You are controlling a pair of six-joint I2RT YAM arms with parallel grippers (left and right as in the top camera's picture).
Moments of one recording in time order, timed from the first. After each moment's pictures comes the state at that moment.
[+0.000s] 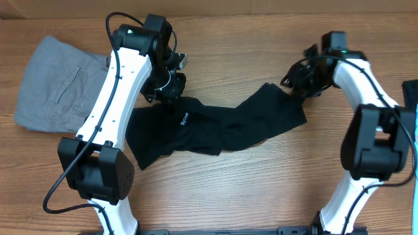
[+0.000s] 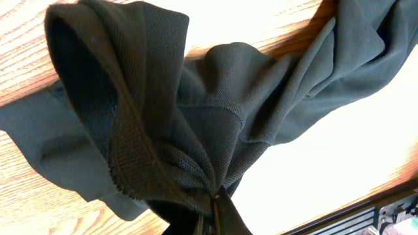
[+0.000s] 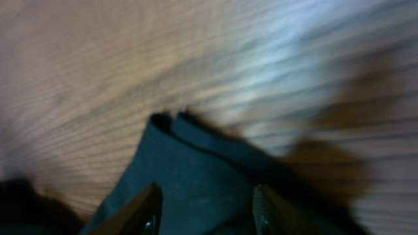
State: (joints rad) left arm -0.24 1.96 1.92 -1.49 0.22 0.00; right arm -0.07 2.09 1.57 -0.82 -0.43 0.23
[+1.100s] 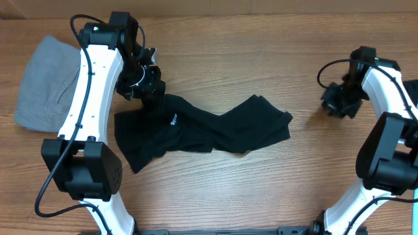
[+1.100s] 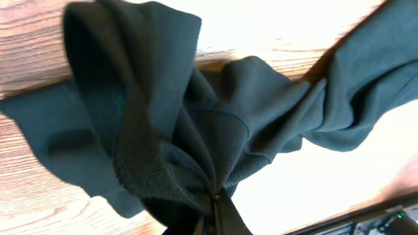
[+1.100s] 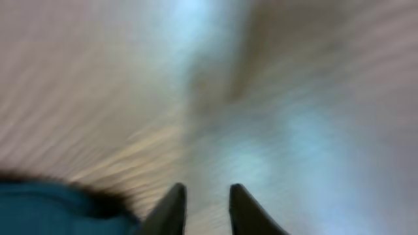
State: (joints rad) left arm -0.08 1.96 1.92 -1.50 0.27 -0.03; right arm -0.24 2.00 1.50 -1.06 -0.15 0.35
